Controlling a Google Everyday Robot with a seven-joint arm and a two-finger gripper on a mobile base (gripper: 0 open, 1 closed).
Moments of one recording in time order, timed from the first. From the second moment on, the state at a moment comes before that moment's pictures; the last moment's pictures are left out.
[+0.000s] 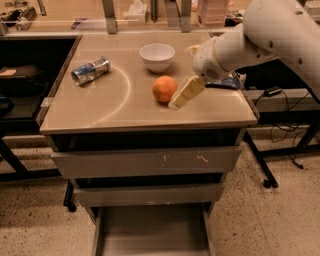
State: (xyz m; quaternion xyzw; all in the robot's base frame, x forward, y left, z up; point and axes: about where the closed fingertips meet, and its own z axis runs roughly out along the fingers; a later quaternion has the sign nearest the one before) arm 0.641 -0.068 0.895 -0.59 0.70 0.10 0.39
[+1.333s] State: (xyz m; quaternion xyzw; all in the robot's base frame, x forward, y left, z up) arm 0.671 -0.033 0.831 -0.59 0.71 0.17 0.36
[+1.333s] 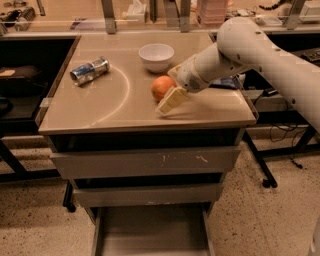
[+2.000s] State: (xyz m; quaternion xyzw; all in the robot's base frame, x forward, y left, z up) arm 0.671 -0.033 0.831 -0.59 0.71 0.17 0.36
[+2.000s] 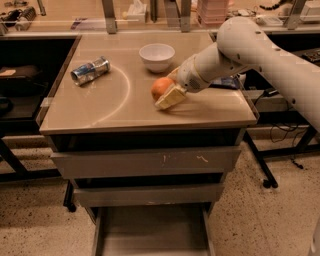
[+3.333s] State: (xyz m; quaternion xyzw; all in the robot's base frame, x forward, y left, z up) arm 0.577 -0.050 0.864 -0.61 0.67 0.13 0.40
